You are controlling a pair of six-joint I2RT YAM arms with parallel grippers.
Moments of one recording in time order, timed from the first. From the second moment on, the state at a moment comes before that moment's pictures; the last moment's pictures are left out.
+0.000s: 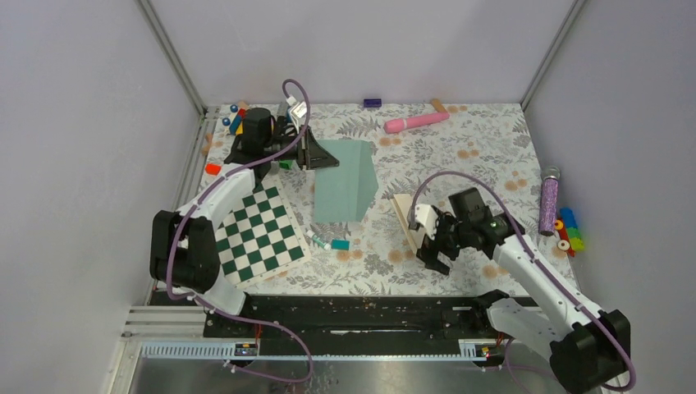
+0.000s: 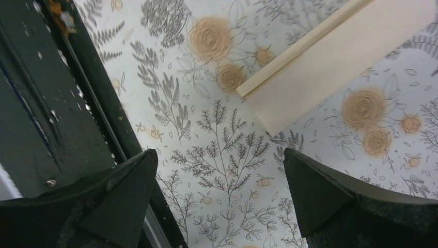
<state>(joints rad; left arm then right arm) -0.23 1.57 1.16 0.09 1.14 -0.41 0.36 1.00 0.75 -0.86 -0.48 -0.71</state>
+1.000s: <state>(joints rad) -0.24 2.03 1.40 0.00 0.89 -0.38 0.54 1.15 0.66 -0.56 -0.12 -0.69</state>
